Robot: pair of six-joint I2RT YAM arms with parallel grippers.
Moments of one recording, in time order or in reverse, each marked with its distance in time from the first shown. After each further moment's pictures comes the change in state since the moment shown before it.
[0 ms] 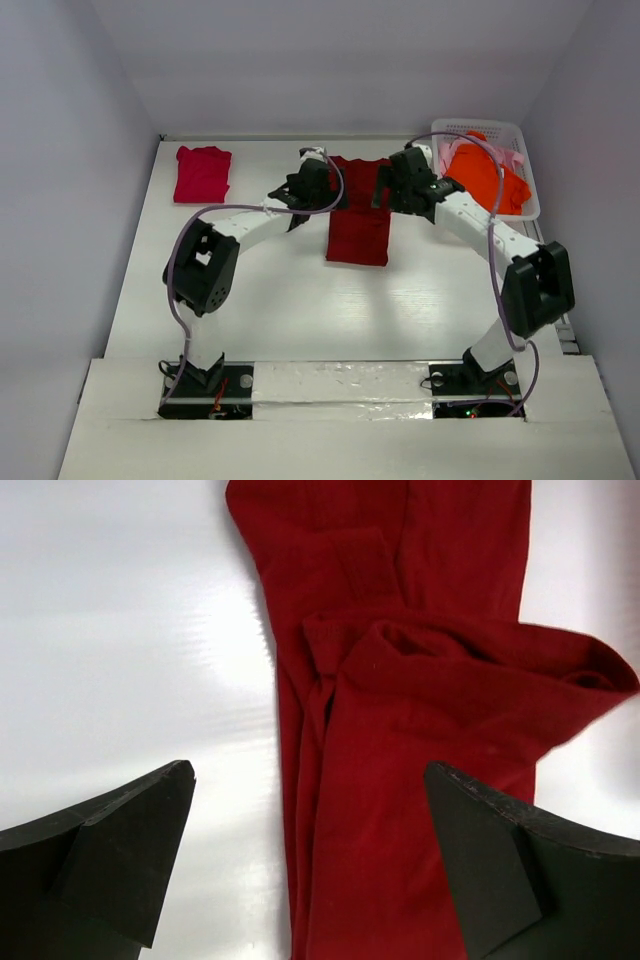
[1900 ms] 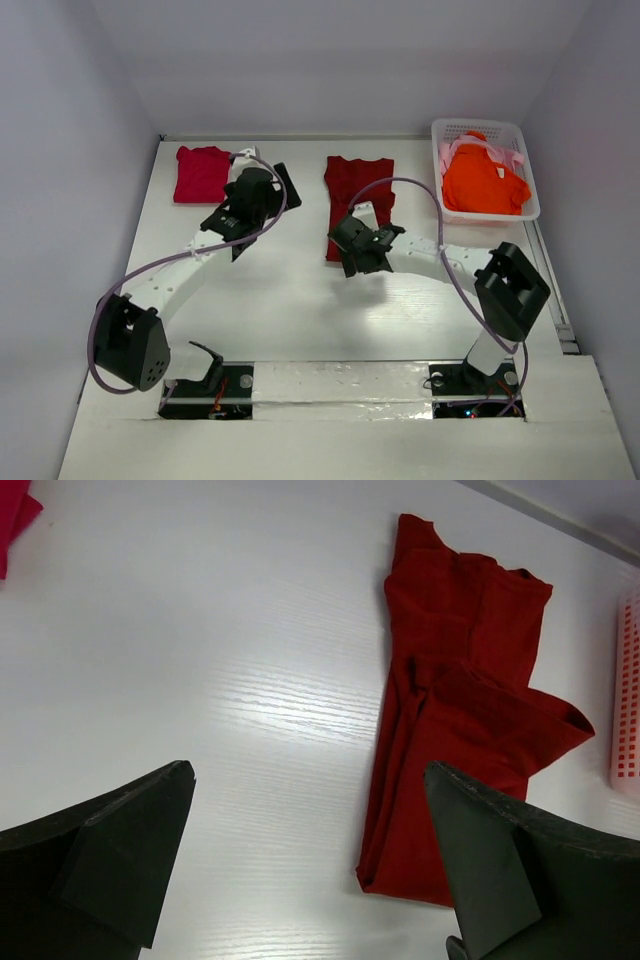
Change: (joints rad) left arm 0.105 -0.568 -0.336 -0.103 -0.141 -0.104; right arm 0.402 0.019 -0.195 -0.128 0.242 0.029
